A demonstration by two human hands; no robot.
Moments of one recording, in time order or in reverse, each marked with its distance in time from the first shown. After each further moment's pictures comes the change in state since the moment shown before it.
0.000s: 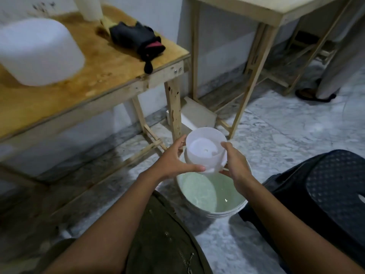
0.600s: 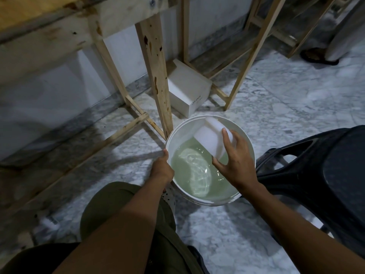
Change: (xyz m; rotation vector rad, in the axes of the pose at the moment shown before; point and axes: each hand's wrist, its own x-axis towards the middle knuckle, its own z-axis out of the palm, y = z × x) left_hand 0.056 -0.121 0.064 0.222 0.054 -0.549; right_hand 0.071 0.105 -0.031 -1.061 0.098 -0.834
